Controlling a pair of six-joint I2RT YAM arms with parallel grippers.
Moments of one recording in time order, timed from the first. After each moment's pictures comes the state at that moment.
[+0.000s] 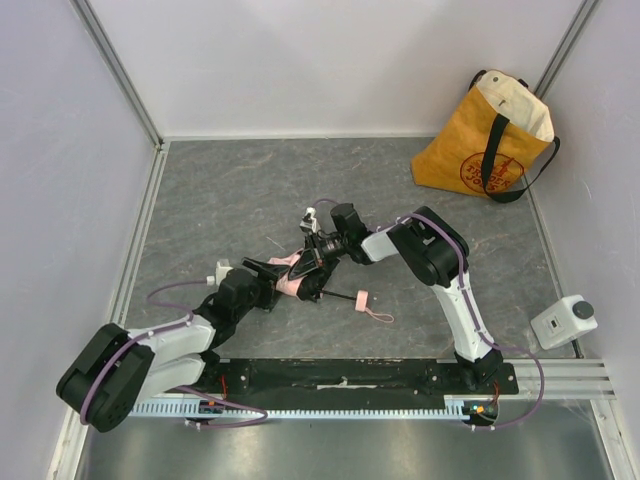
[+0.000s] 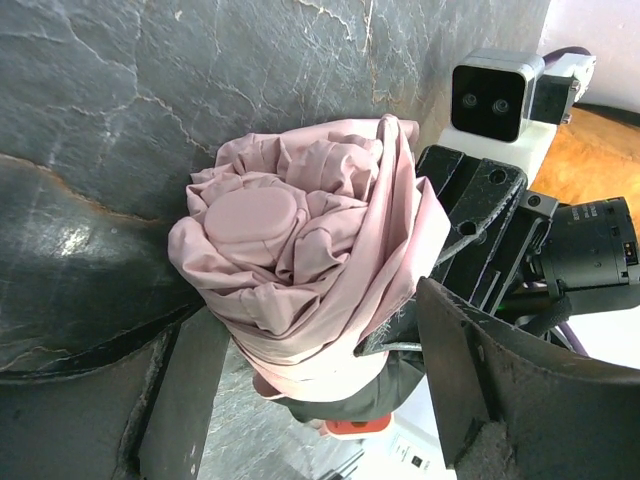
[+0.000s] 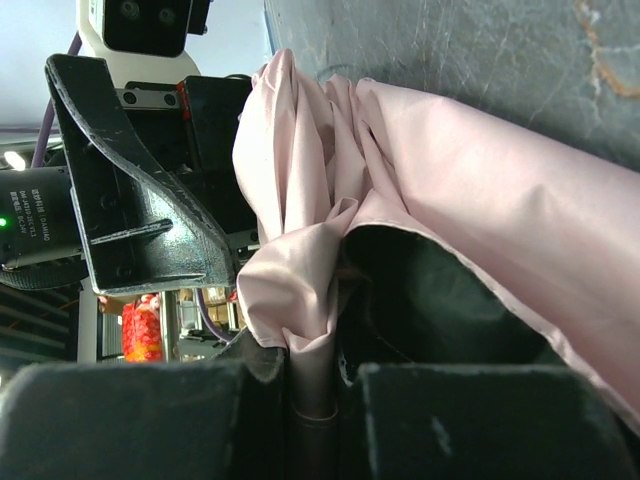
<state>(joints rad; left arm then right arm) -0.55 1.10 0.11 0.40 -0.14 -1.58 0.67 2.31 1.22 0.52 -1.14 0.98</state>
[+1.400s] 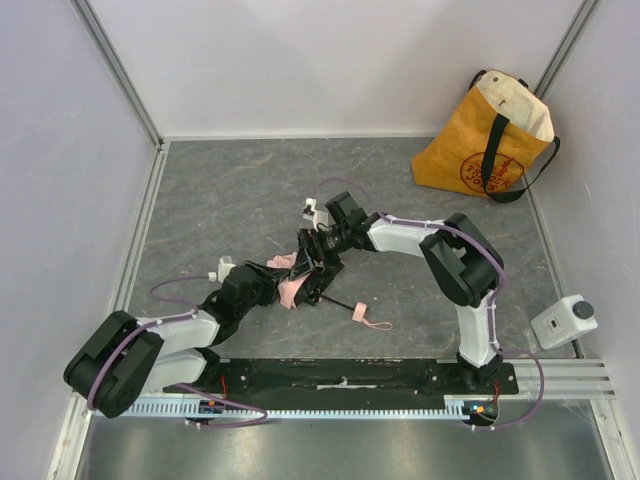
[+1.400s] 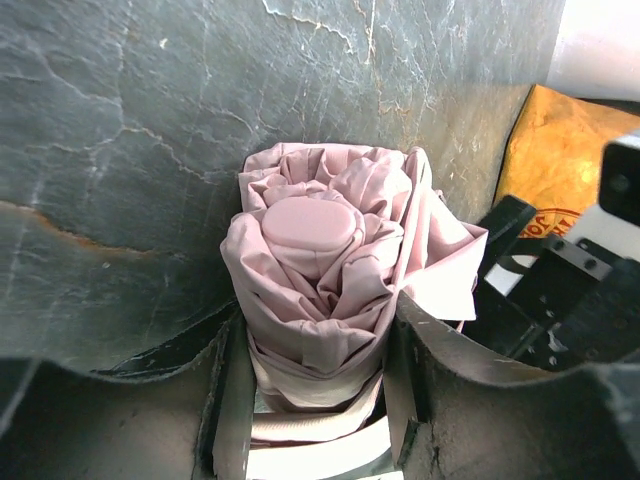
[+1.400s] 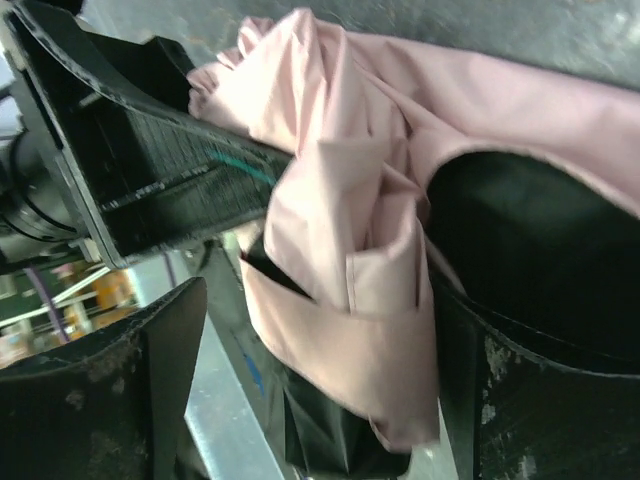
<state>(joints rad) -0.56 1.19 0.14 0.47 -0.16 -1.53 0.69 2.05 1.27 -0.09 -0.82 0.52</state>
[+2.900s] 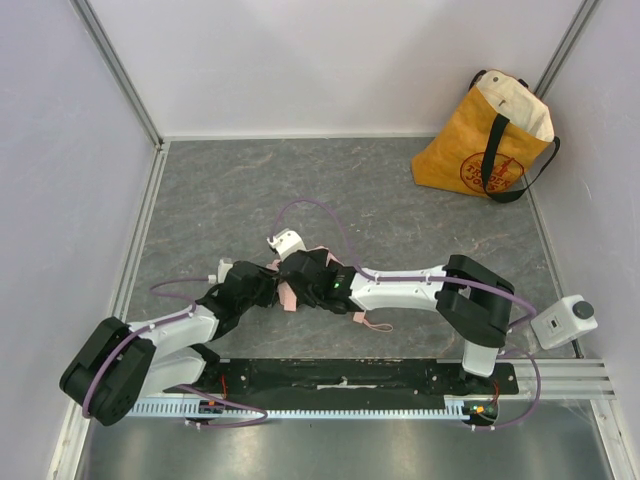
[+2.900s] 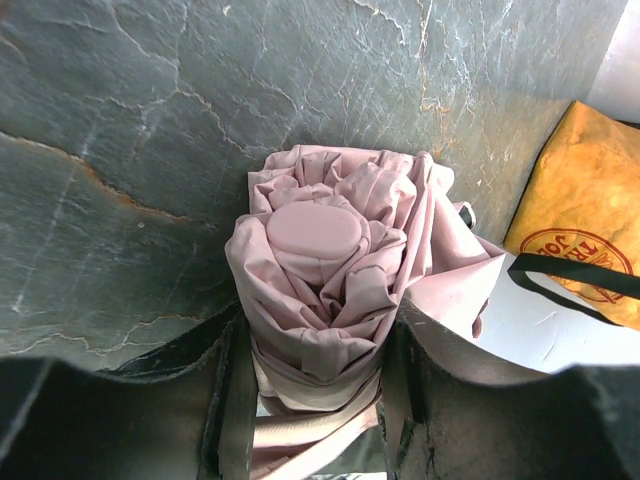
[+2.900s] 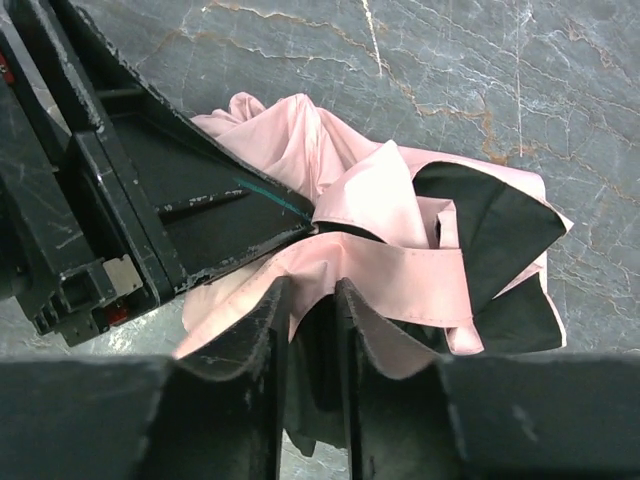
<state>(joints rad) -0.56 1.13 0.21 0.22 -0.13 -1.60 1.17 1.81 1.13 -0.03 0.43 0.28</state>
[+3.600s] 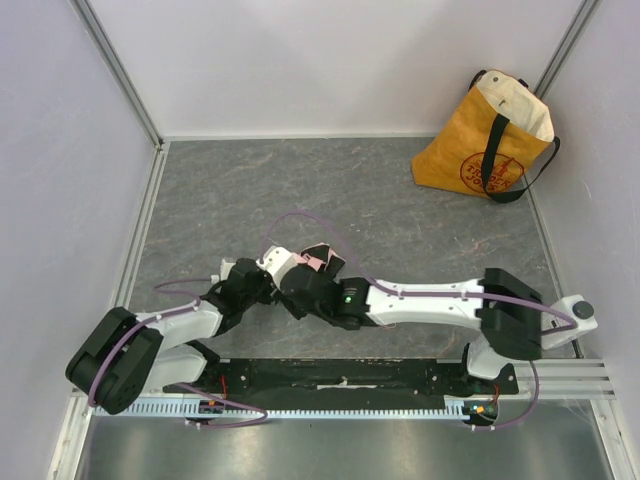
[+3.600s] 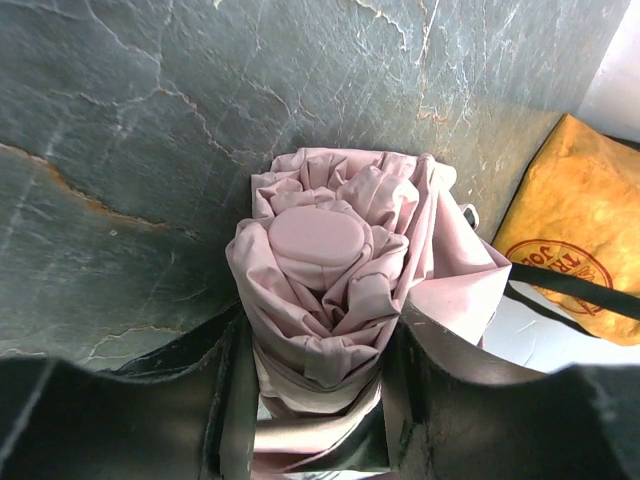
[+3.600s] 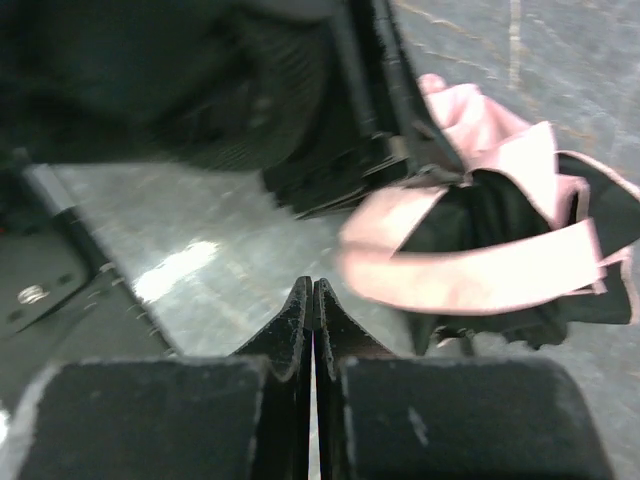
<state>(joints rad) -0.56 1.19 0.23 0.24 -0.12 -1.65 1.28 1.69 1.17 -0.16 0.35 0.20</state>
